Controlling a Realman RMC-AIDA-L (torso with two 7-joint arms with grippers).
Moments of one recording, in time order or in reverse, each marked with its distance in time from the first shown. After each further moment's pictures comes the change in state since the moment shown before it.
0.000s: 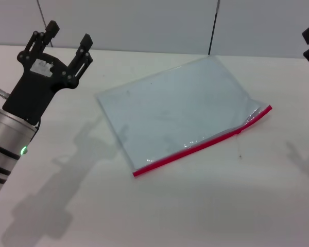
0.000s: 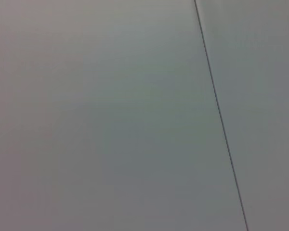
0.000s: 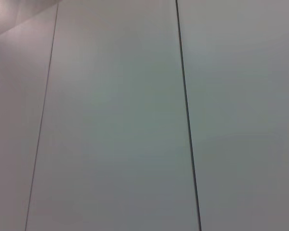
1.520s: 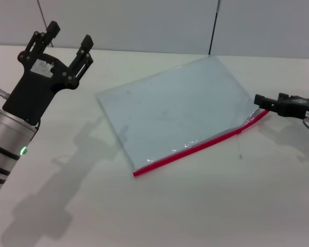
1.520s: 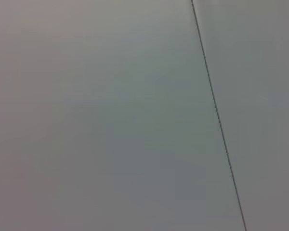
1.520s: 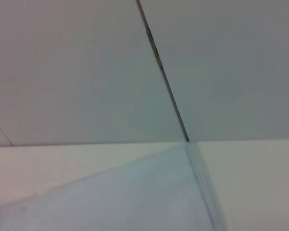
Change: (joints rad) left arm 0.001 0.002 0.000 0.003 0.009 0.000 0.002; right arm 0.224 -0.008 -0.217 -0.344 -0.526 0.710 1.064
